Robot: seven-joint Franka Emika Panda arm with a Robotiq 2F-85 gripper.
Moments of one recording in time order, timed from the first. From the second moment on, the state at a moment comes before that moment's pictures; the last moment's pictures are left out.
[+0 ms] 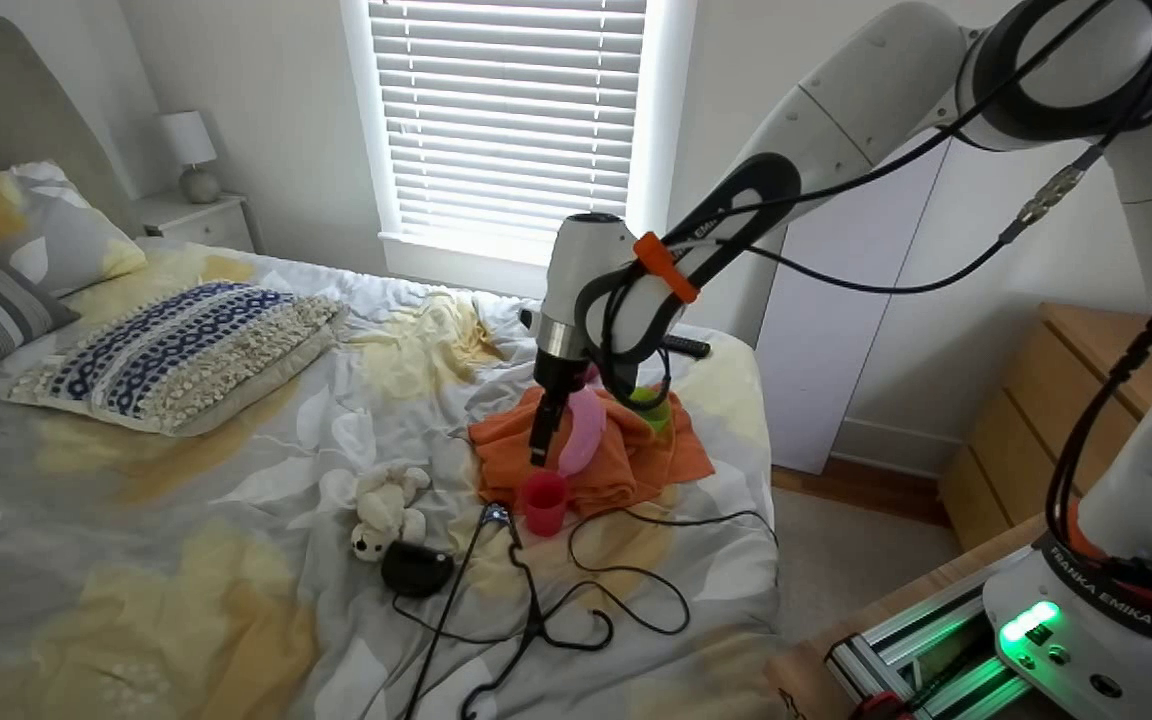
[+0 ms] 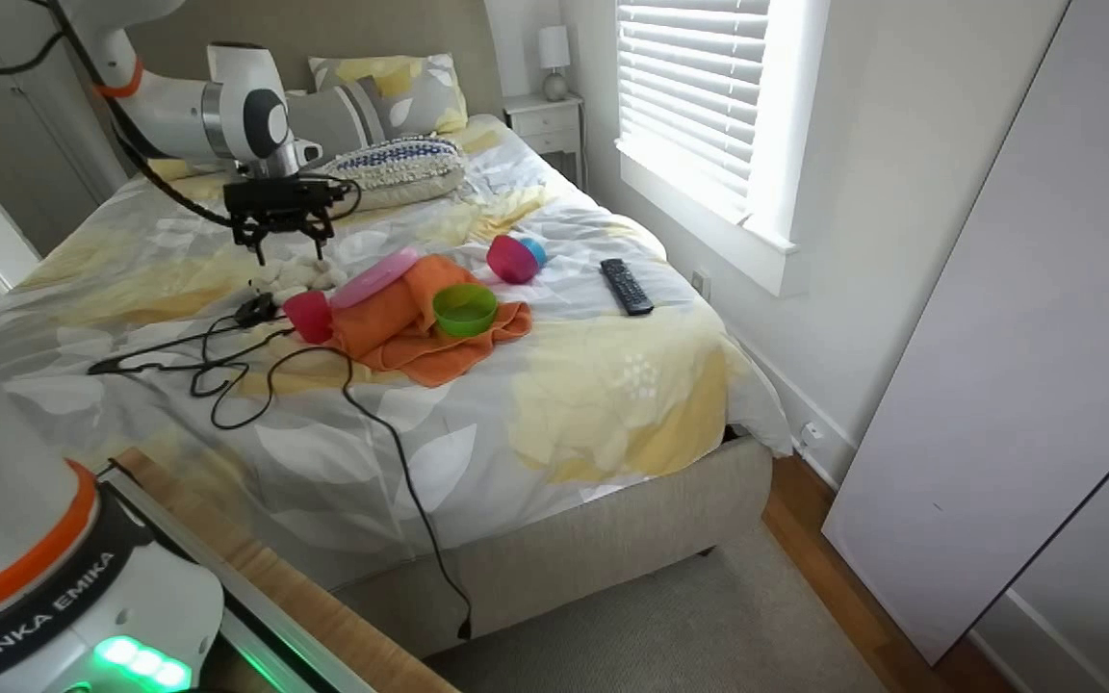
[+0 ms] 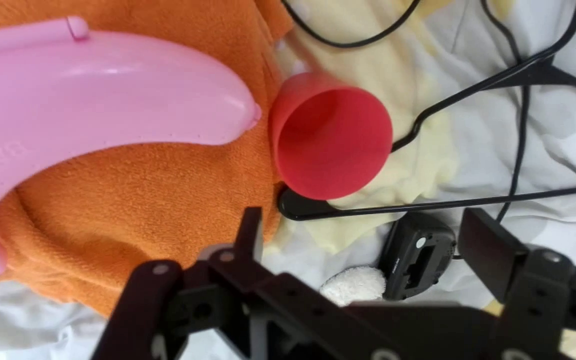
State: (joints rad) arm 0.34 0.63 0.40 -1.92 -0.09 2.60 -0.25
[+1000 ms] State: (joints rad) arm 0.24 0.04 0.40 -2.41 0.16 2.55 -0.19
